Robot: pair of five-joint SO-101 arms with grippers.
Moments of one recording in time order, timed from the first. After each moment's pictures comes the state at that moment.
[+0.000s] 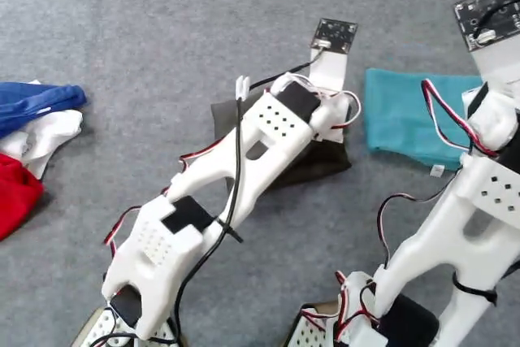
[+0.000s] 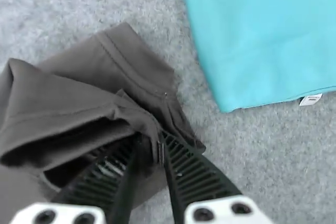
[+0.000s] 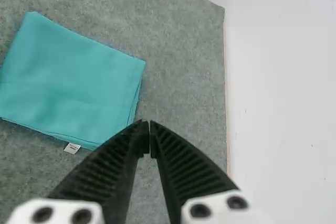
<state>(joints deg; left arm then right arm) 38.2 32.6 -37.0 68.5 23.9 33.3 -25.2 -3.0 72.2 50.0</state>
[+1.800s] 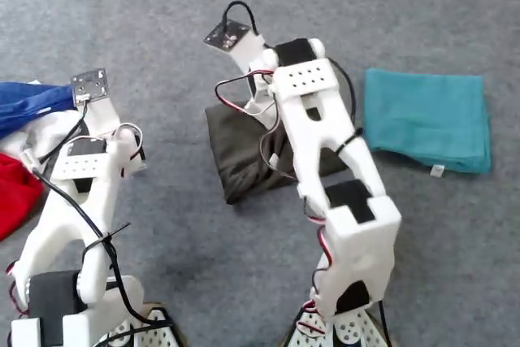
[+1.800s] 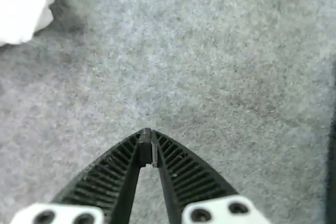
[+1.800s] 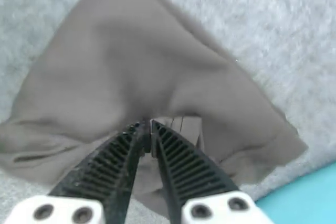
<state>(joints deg) -11.1 -17.1 49.4 38.3 10.4 -16.5 24.6 -16.7 80.4 33.8</state>
